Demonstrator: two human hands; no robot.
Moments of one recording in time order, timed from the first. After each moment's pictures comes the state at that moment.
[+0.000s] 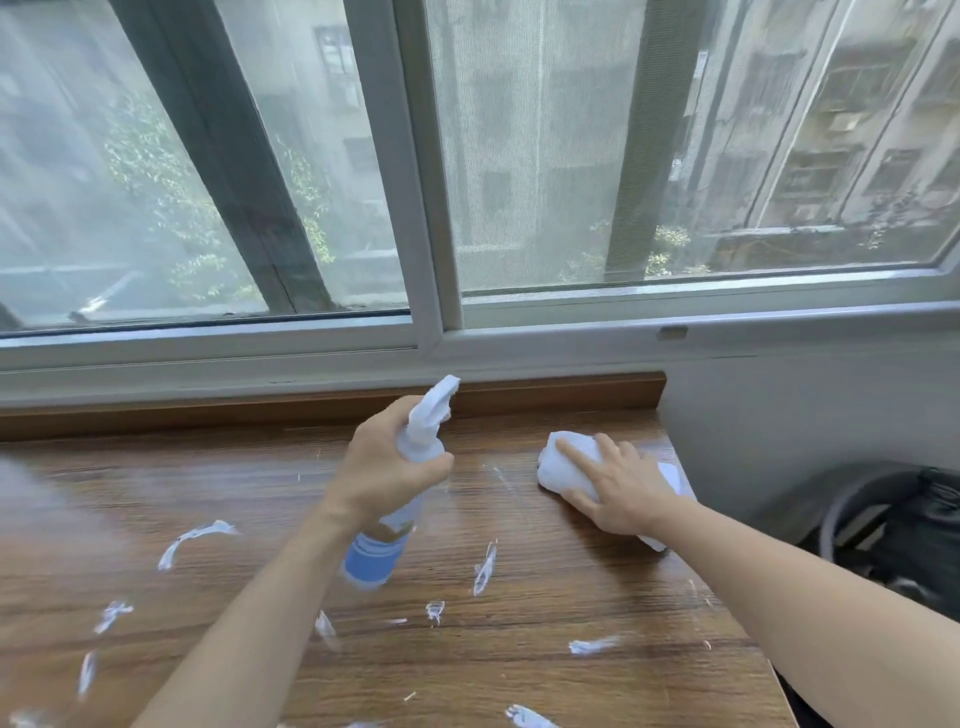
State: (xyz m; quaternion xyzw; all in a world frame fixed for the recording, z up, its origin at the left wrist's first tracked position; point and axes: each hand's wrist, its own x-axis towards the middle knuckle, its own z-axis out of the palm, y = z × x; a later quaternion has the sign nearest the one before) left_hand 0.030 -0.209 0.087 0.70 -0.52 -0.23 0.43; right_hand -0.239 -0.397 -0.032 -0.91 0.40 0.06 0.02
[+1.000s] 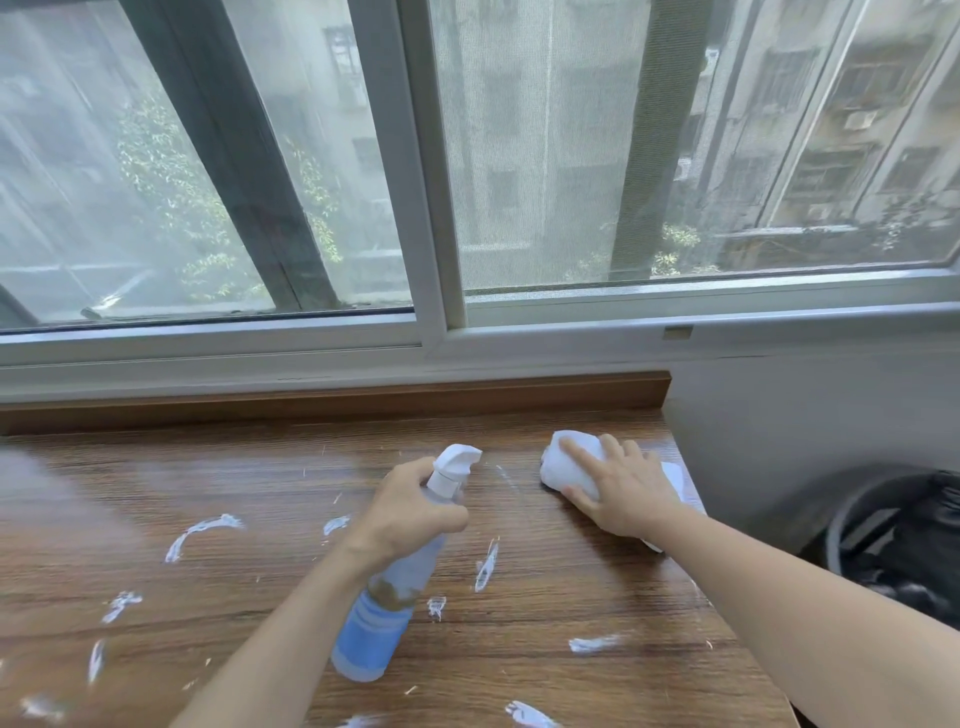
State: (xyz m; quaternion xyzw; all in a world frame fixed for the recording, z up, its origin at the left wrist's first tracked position) left_hand 0.000 -0.194 0.060 0.76 -0.42 -0.35 0.35; right_hand -0.239 -0.394 -0.041 -0.91 0.42 0.02 0.00
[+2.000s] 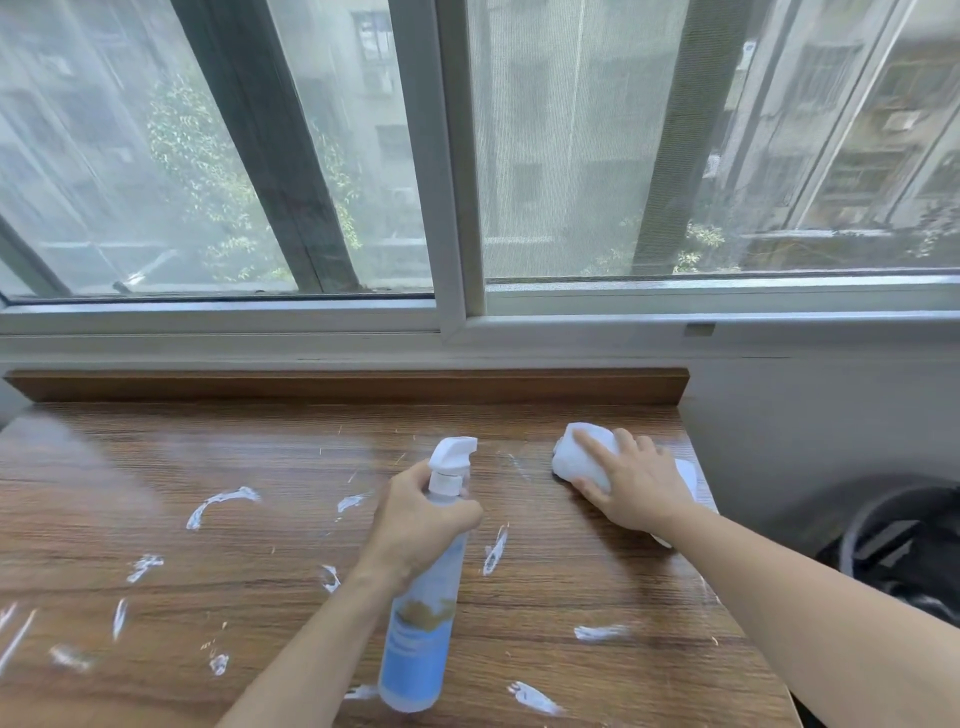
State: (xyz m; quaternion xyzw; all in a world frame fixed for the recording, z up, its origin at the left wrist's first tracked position) left_hand -0.032 -0.164 0.061 0.75 -0.30 -0.35 0.47; right_hand -0.240 -0.395 -0.045 -0.91 0.42 0.00 -0.02
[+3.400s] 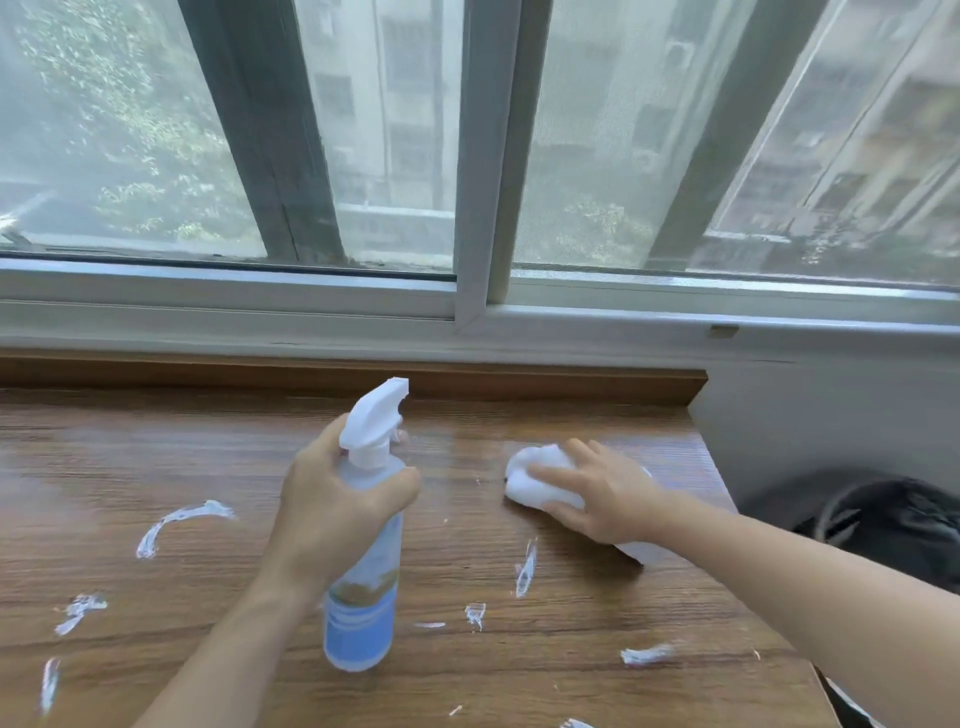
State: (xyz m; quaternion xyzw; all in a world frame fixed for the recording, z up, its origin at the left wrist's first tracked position) left_hand 0.076 -0.136 0.086 0.70 -0.37 -0.27 0.55; right_hand -0.176 -0.370 -0.031 -0.97 0.25 0.04 0.04
